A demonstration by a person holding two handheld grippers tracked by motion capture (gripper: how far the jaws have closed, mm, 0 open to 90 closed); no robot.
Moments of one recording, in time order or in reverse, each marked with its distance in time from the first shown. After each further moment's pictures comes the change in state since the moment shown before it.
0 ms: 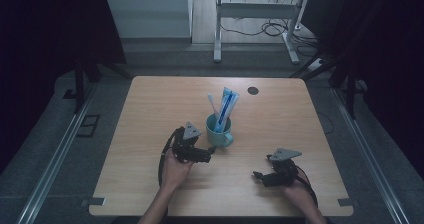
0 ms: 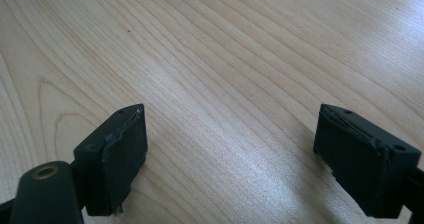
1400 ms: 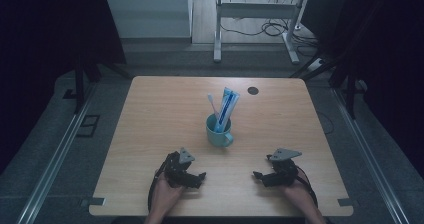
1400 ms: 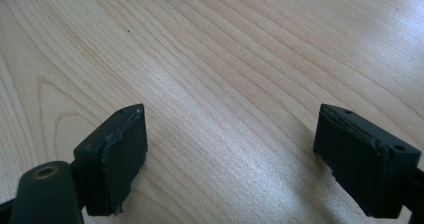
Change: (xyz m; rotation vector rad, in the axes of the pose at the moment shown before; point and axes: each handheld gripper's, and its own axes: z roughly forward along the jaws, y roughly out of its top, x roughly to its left) left arm -0.015 -0.072 -0.002 0.222 0.021 0.011; right arm 0.000 0.000 0.000 0.002 0.000 0.003
